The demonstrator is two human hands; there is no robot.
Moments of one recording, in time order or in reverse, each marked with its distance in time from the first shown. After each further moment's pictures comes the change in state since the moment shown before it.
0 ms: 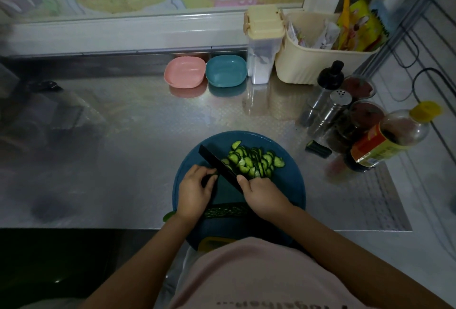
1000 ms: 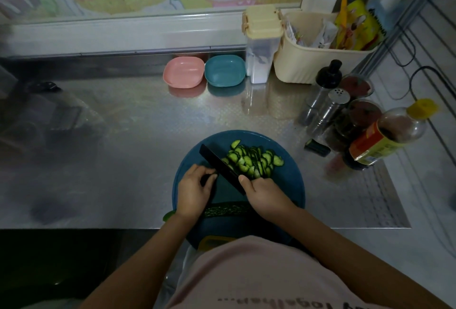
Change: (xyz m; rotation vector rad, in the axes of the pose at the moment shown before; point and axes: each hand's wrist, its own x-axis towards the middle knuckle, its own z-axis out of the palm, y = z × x) left_hand -0.002 -0.001 -0.001 -0.004 0.012 0.000; right_hand -0.007 0.002 -0.002 0.024 -0.017 0.015
